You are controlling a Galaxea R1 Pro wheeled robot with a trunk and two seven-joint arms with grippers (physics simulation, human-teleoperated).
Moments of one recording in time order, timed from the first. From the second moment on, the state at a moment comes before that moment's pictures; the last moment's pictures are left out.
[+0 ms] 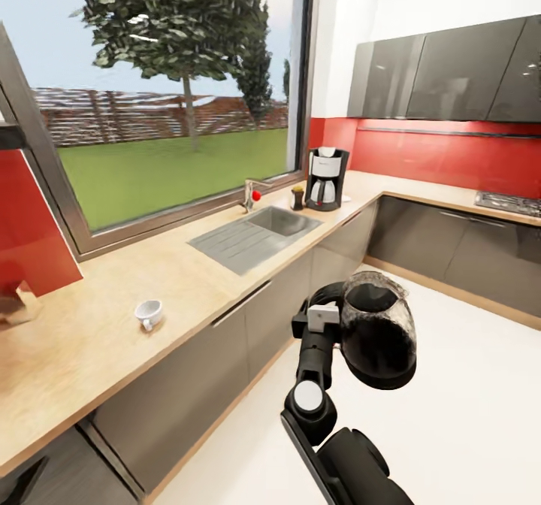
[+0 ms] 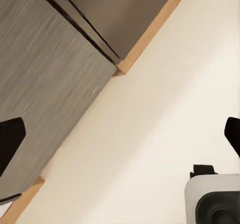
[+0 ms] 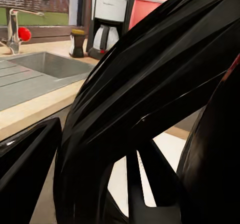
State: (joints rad) left arm -0.05 0.09 -0.28 -0.31 0.07 -0.38 0.35; right arm -0.39 0.14 0.61 -1.52 0.07 0.36 -0.87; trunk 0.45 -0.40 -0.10
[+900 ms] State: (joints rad) left arm -0.05 0.09 -0.28 -0.31 0.07 -0.38 0.34; right arm -0.39 0.15 0.61 -1.52 0.07 0.36 -0.87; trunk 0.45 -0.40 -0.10
